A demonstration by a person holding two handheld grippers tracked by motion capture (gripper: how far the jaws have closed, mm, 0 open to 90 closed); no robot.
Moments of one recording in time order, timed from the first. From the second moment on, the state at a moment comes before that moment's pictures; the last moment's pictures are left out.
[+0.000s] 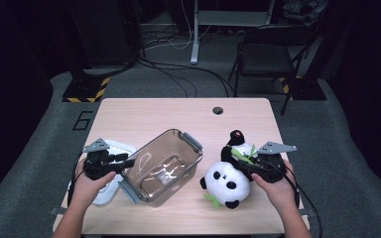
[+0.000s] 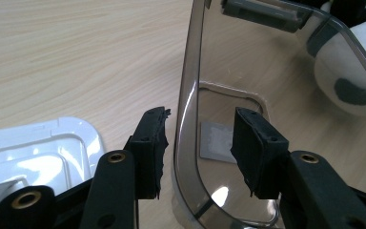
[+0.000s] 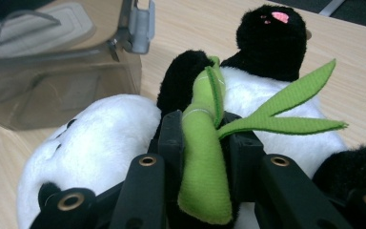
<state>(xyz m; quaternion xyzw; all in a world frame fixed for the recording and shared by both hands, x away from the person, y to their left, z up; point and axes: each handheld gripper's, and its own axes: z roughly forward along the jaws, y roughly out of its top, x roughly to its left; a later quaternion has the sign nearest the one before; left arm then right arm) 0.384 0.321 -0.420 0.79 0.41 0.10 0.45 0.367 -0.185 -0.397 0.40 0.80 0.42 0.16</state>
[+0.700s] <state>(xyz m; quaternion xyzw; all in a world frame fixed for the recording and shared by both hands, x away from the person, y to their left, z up) 0.386 0.295 -0.430 0.77 0.45 0.14 0.43 0.354 -0.178 -0.375 0.37 0.80 0.45 0.17</state>
